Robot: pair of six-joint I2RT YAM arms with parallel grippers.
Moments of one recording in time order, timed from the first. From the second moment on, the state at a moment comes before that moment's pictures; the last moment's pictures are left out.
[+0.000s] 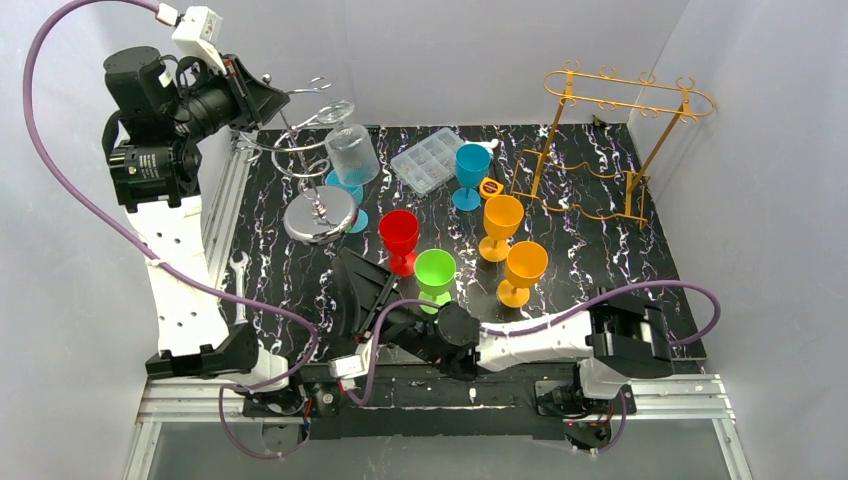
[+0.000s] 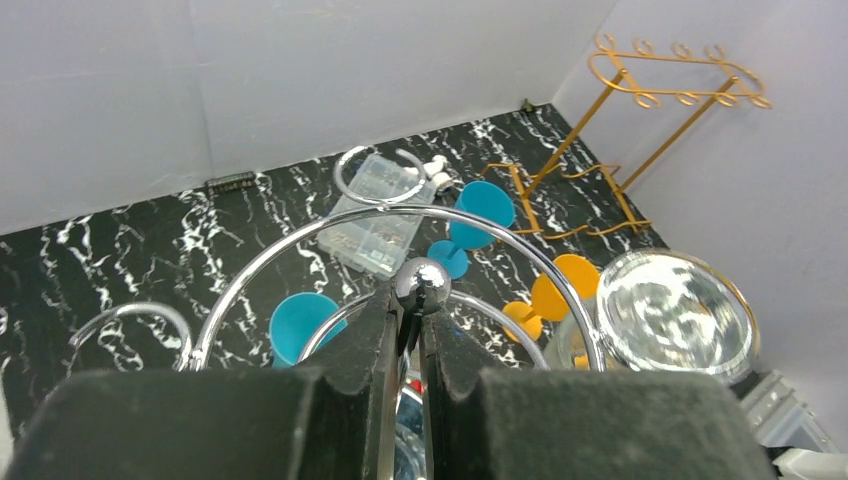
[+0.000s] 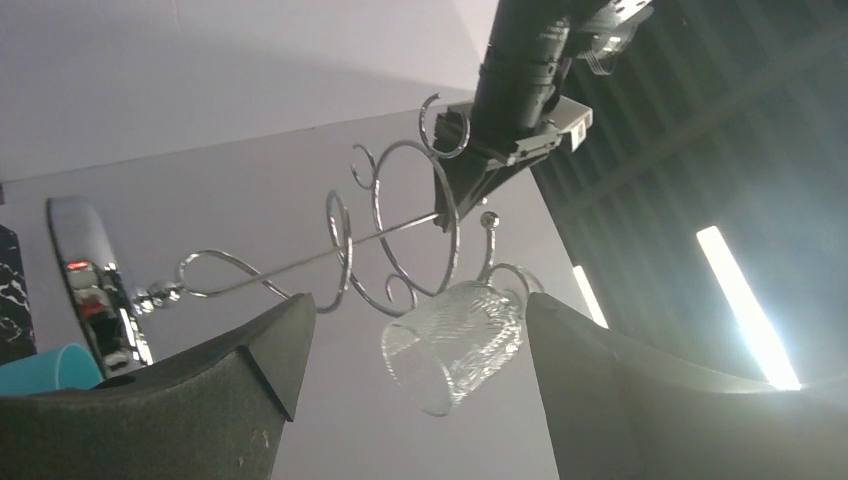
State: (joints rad) left arm 0.13 1.46 2.21 -0.90 0.72 -0.18; right arm 1.53 1.63 0.93 1.20 0.27 -1.83
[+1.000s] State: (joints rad) left arm 0.13 1.21 1.67 -0.84 0.68 -0.02; right arm 1.47 1.45 1.11 1.06 0.43 -1.57
